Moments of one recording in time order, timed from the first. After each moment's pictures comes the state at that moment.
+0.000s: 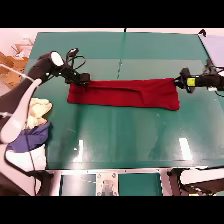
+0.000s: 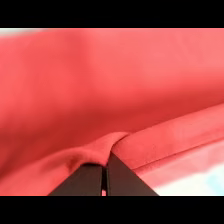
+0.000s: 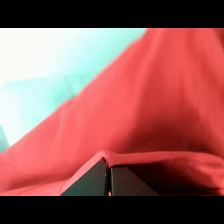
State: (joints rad) left arm -0.21 -1.81 1.66 1.17 -1.04 -1.50; right arm -0.37 -1.64 1.34 -0.76 1.00 1.51
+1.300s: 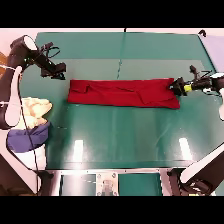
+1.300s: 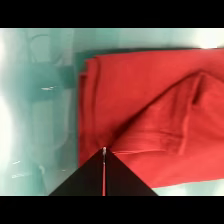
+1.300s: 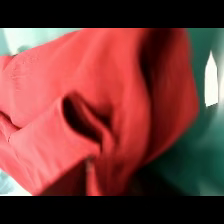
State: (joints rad) left arm 0.02 -1.94 2.00 1.23 -1.43 -1.58; right arm -0.46 -2.10 1.72 -0.78 1.41 1.18
